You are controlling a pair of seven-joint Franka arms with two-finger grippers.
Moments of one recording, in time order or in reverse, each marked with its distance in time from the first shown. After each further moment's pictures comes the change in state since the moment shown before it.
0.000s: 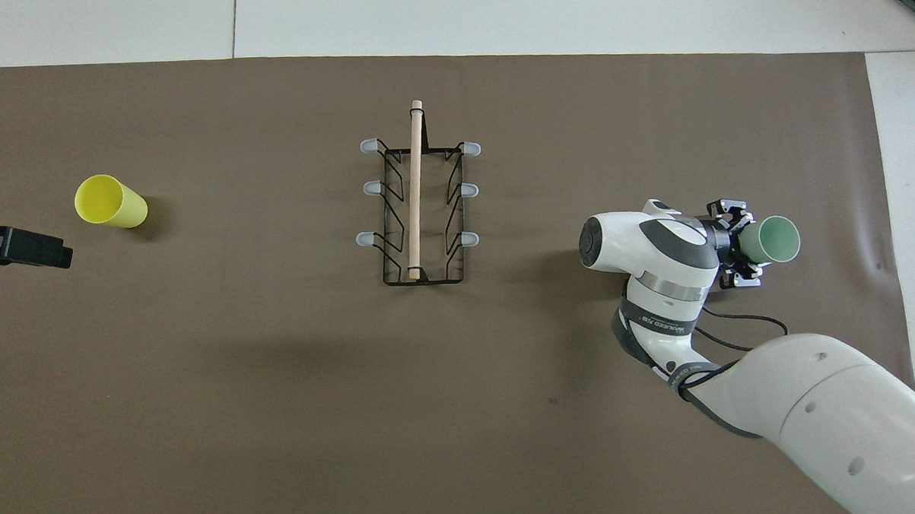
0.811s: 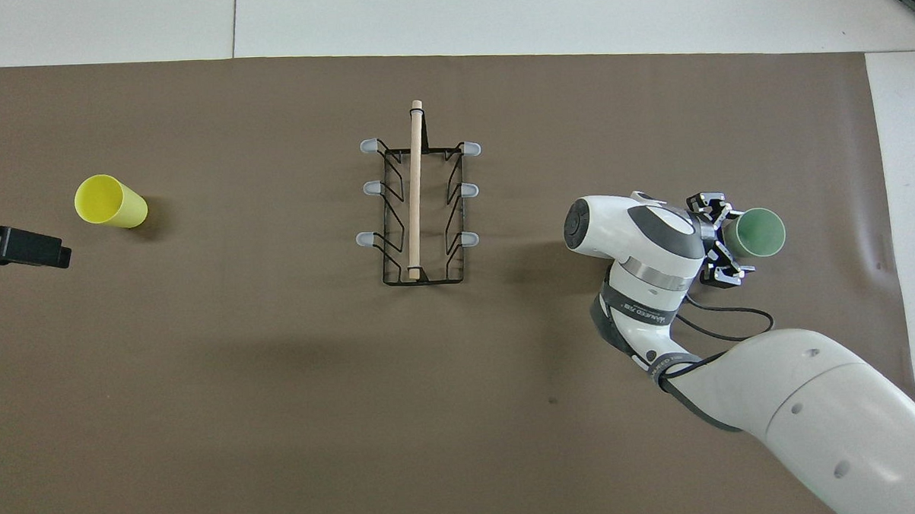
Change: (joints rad) left arm 0.002 0.000 0.001 0.000 0.000 0.001 0.000; right arm 0.036 0.023 0.001 0.078 0.102 -0.036 -0.112
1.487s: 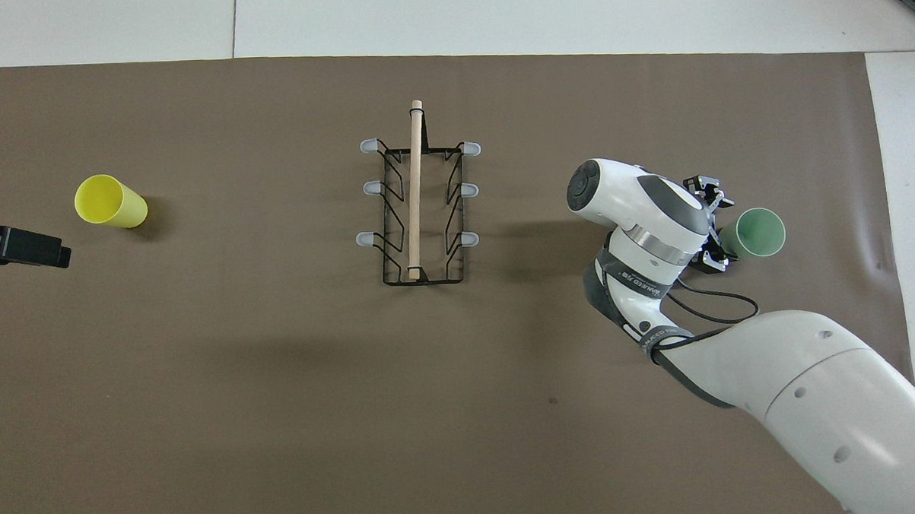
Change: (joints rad) left arm 0.000 0.000 0.000 0.000 0.000 0.001 0.000; right arm -0.010 0.052 -0.001 0.139 0.139 0.000 -0.023
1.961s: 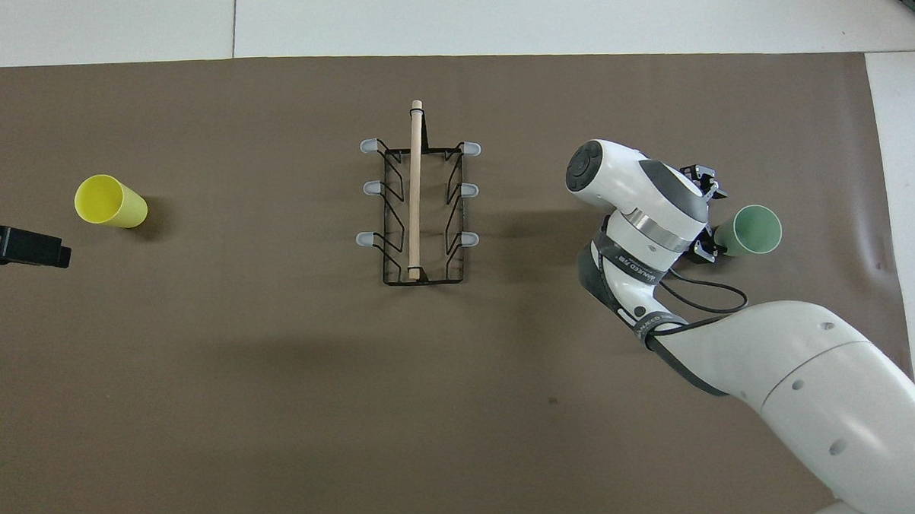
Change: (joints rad) left arm 0.000 0.000 0.000 0.000 0.000 0.001 0.000; right arm 0.000 0.030 0.000 0.085 0.042 -0.007 0.011
